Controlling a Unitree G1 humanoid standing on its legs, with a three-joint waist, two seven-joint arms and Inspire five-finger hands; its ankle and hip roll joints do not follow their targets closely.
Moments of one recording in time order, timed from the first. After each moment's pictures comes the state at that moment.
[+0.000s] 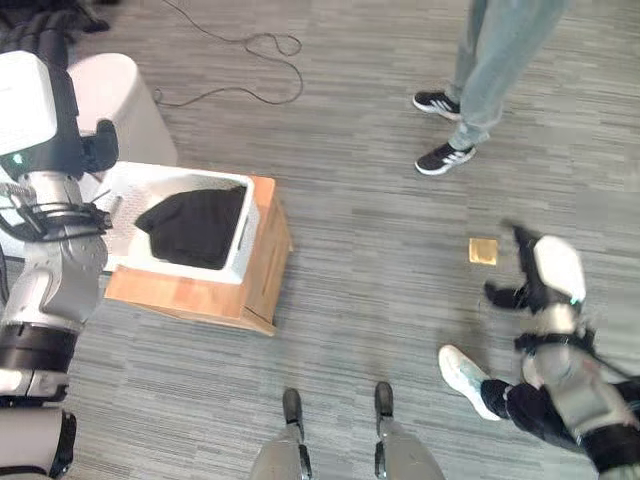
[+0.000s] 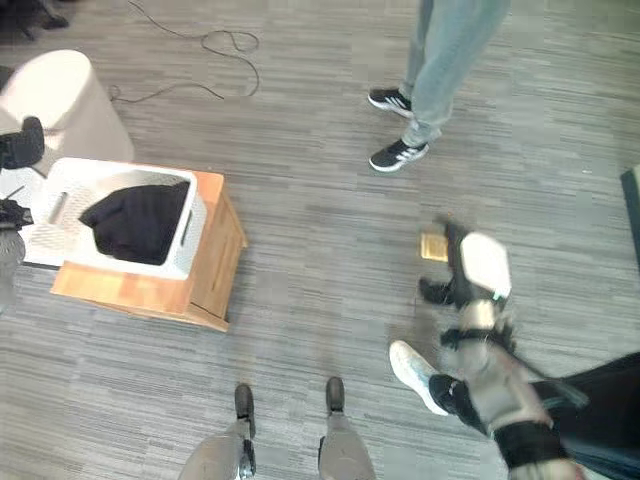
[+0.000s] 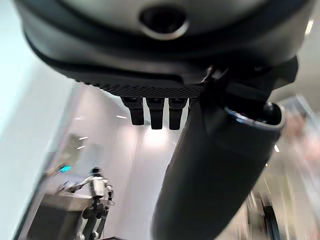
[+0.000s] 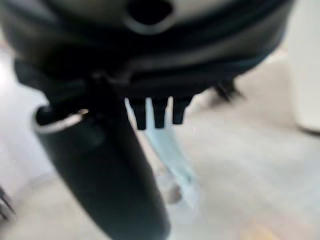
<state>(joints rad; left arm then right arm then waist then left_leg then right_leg) -0.46 0.85 0.03 0.18 0.29 0.02 0.55 -0.38 -0.93 0.06 0.10 -0.24 0.05 -0.33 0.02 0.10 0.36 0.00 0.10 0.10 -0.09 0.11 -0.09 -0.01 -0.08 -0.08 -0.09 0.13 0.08</state>
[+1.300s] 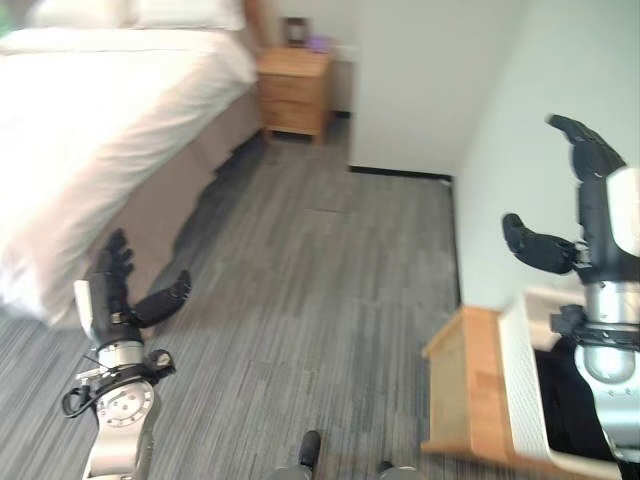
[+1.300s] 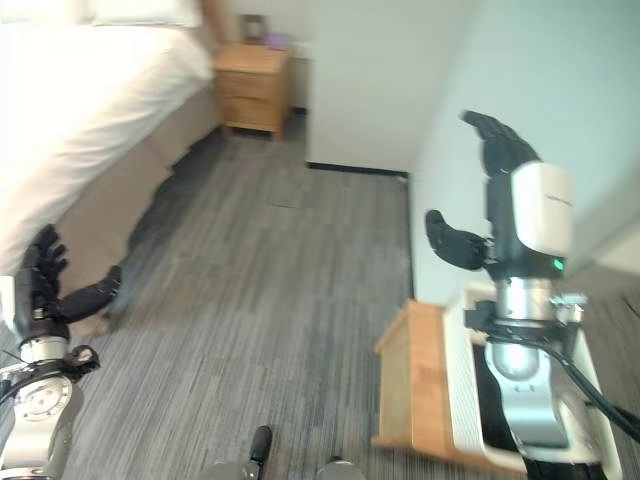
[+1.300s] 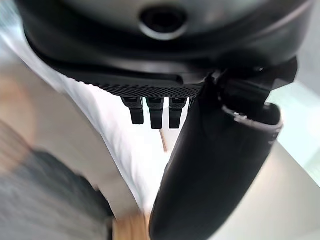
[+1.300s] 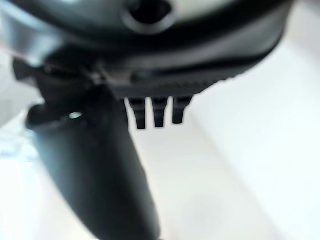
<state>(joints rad) 0.14 0.41 0.16 0.00 -0.23 -0.17 0.36 0.06 -0.72 -0.33 -0.29 -0.43 -0.07 -0.36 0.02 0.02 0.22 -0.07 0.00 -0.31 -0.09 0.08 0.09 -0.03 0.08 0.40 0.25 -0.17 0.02</state>
